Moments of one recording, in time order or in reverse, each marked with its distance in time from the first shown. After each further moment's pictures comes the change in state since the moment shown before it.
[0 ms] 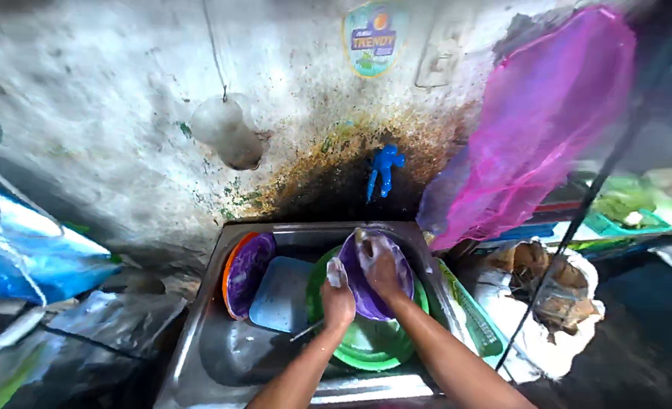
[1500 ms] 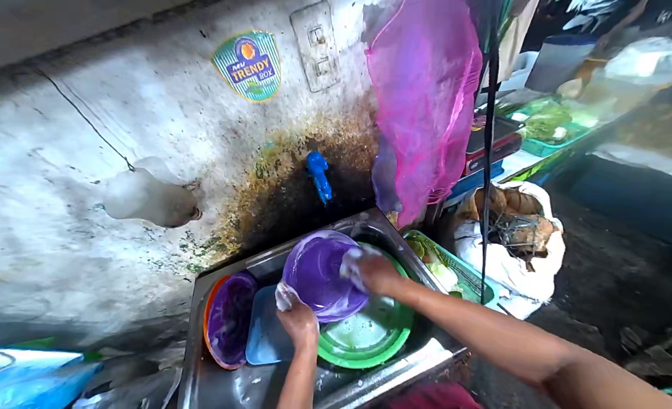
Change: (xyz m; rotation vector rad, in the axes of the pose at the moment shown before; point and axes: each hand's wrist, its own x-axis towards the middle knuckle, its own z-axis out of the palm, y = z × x) left_hand 0.014 -0.003 -0.024 -0.137 0.232 0.151; right_hand -0.027 0.029 -0.058 -0.217 -0.404 -0.238
